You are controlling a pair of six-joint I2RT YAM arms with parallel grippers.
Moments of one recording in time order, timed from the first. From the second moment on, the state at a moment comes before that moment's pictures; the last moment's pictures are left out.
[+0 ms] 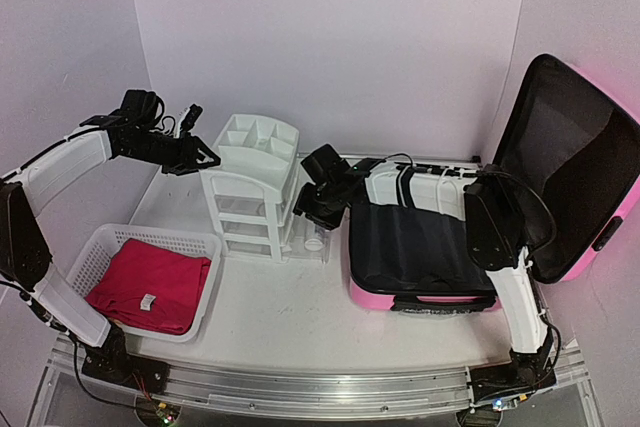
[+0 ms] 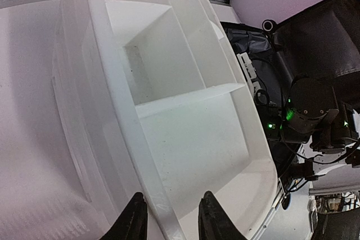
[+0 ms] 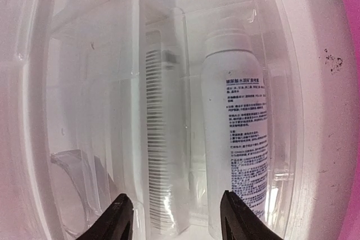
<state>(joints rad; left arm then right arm) -0.21 1.50 1.36 -0.64 0.68 -0.18 0.85 2.27 1.87 -0.49 0.07 1.02</state>
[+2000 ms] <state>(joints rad) -0.21 1.50 1.36 -0.64 0.69 -0.18 0.84 2.49 2.19 -0.60 0.13 0.70</state>
